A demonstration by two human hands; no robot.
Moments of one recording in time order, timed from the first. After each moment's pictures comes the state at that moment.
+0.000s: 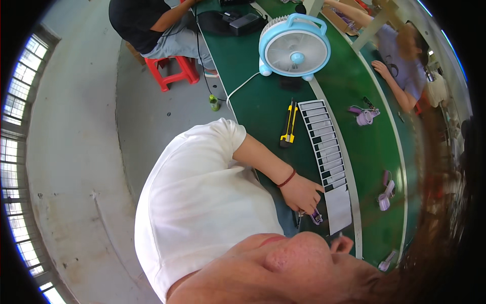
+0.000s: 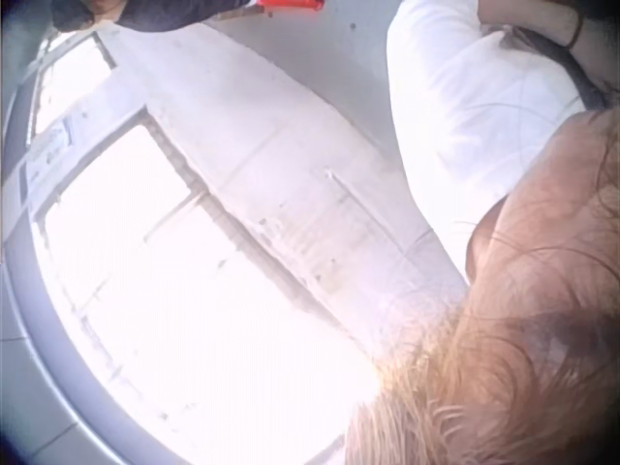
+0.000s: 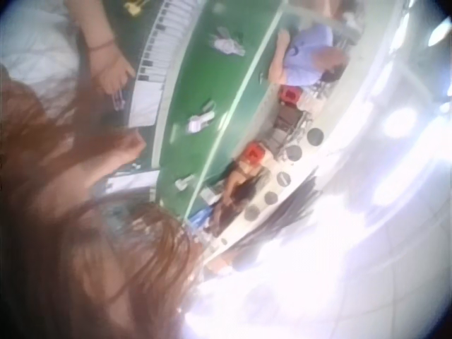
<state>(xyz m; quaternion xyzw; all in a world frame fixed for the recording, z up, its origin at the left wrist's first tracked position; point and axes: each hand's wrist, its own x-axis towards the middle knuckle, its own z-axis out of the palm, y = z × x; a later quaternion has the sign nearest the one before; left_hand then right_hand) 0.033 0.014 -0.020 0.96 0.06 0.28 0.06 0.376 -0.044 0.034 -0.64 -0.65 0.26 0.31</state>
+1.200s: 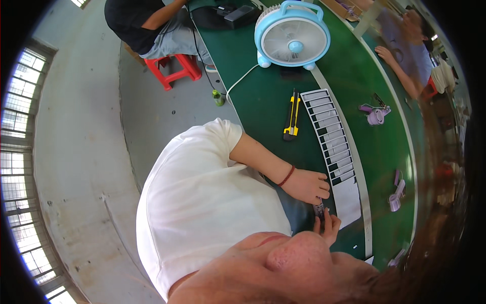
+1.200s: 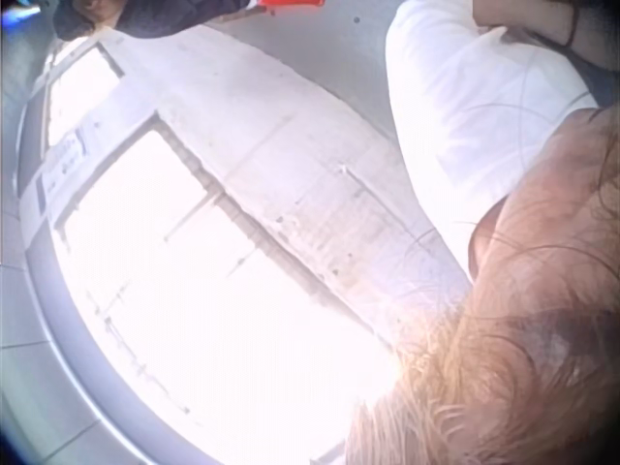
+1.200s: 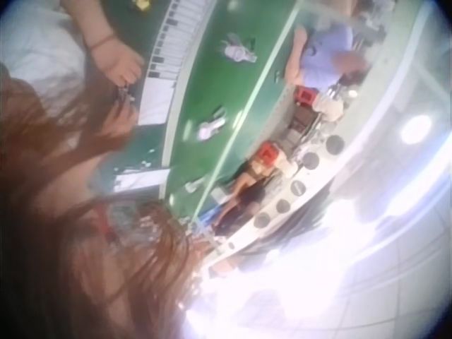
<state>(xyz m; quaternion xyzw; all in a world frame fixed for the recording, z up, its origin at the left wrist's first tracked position) 0.019 -0.001 -0.002 0.93 0.19 0.31 -0.03 0.280 -0.062 0.041 -0.53 -0.80 0.21 0.18</state>
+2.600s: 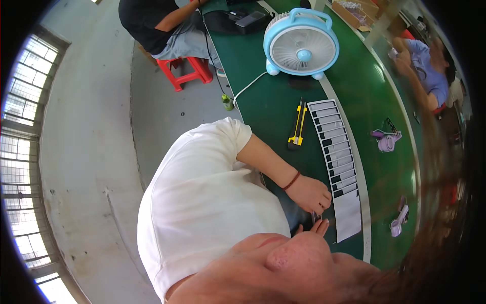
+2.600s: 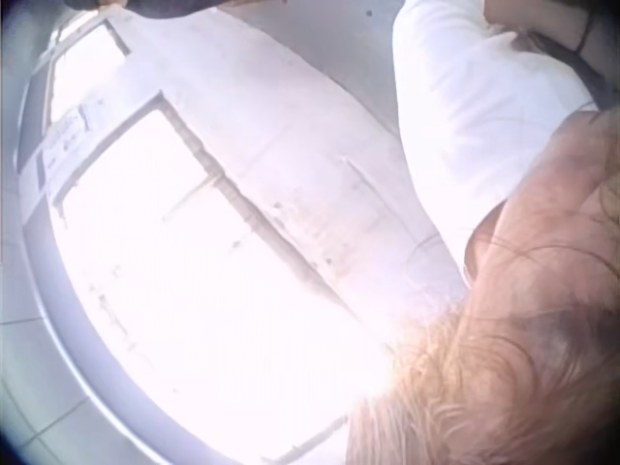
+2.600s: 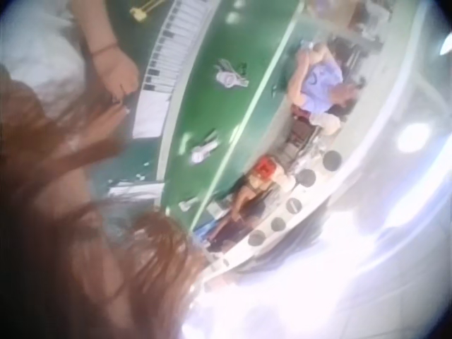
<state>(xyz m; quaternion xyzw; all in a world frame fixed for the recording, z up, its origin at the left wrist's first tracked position) 0.026 0.018 -0.023 0.92 0.14 0.37 0.10 0.254 -0.094 -0.007 -0.44 -0.86 0.02 0.24</state>
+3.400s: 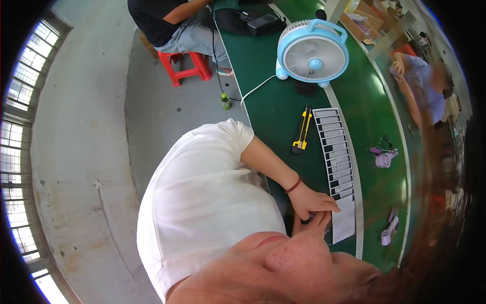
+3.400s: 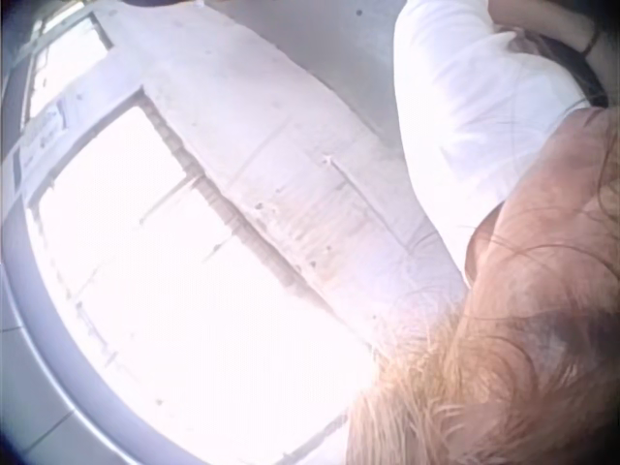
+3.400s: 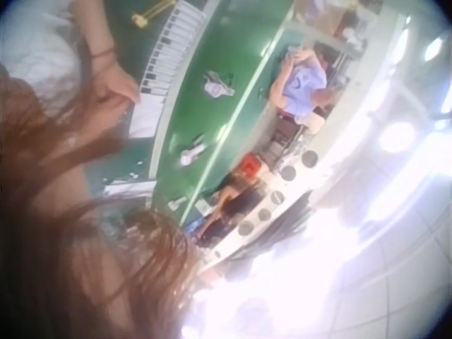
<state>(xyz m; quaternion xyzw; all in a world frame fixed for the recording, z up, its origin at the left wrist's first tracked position) 0.030 0.004 -0.017 0.83 0.17 0.37 0.39 0.189 -0.063 0.043 -0.47 -0.85 0.05 0.22</state>
